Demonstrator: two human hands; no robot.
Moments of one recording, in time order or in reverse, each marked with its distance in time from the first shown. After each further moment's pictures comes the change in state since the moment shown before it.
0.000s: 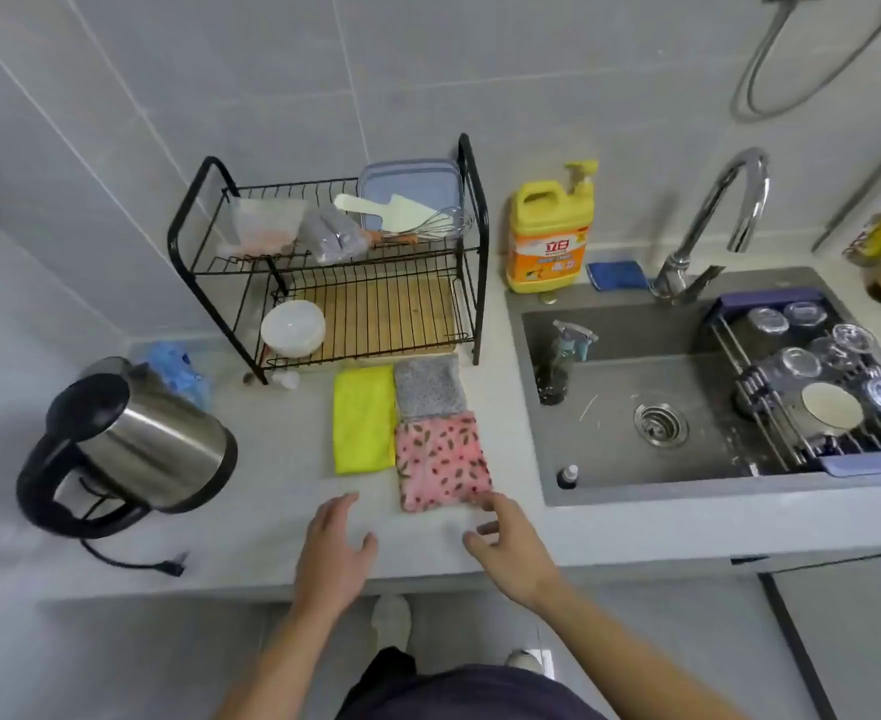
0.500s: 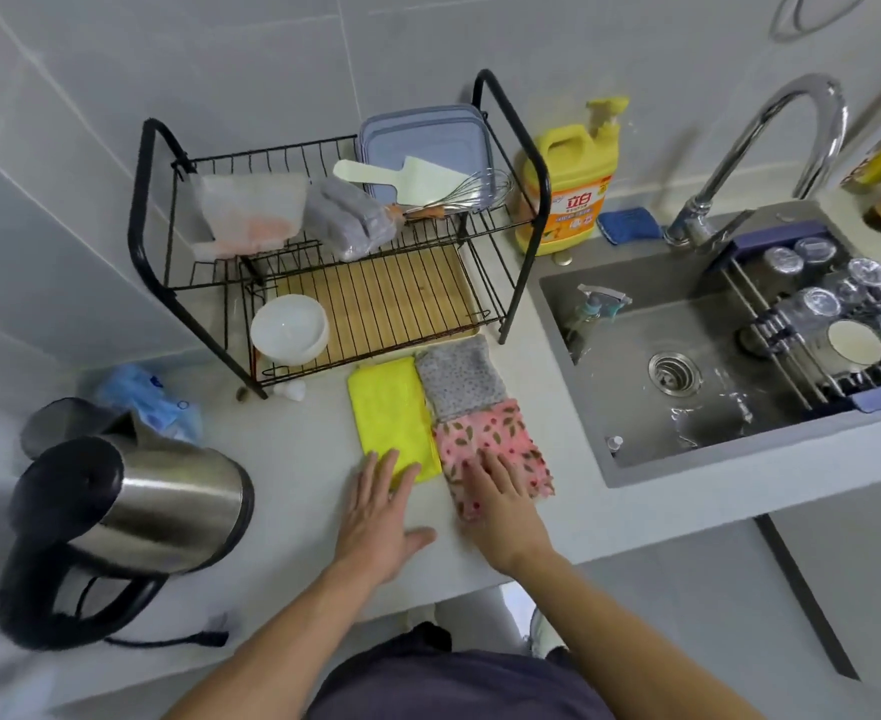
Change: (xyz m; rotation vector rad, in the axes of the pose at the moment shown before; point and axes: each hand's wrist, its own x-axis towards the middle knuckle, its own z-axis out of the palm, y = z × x) left_hand 0.118 -0.034 -0.015 0.581 -0.370 0.461; right_hand 0.088 -0.043 0.083 -0.537 0.051 0.083
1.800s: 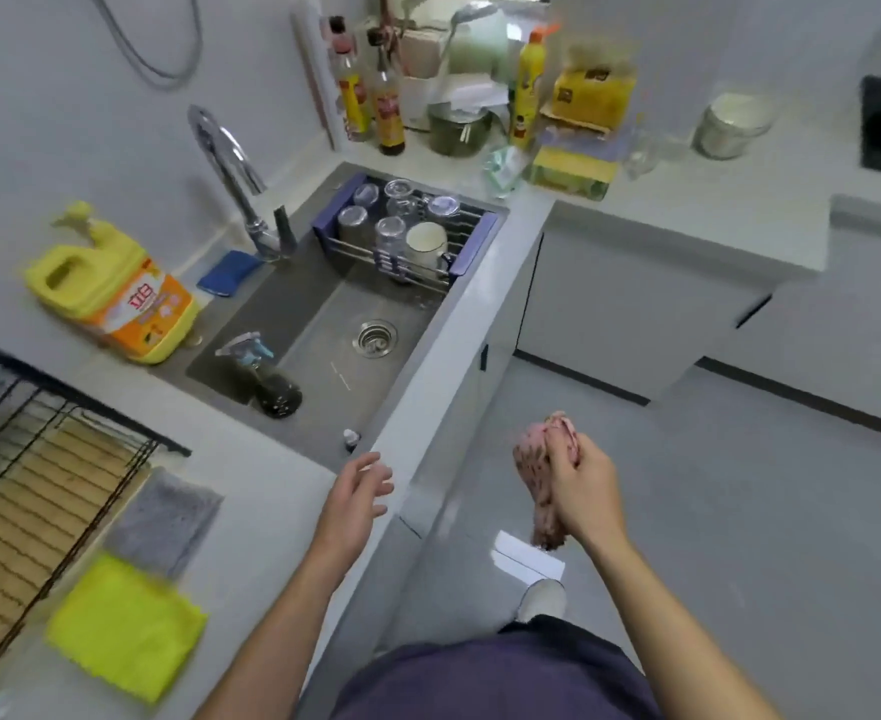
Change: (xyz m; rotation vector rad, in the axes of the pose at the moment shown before) left_hand 0.008 0.293 -0.021 -0.827 -0.384 0.191; right_hand -0.266 0.201 -0.038 1.007 1.158 0.908
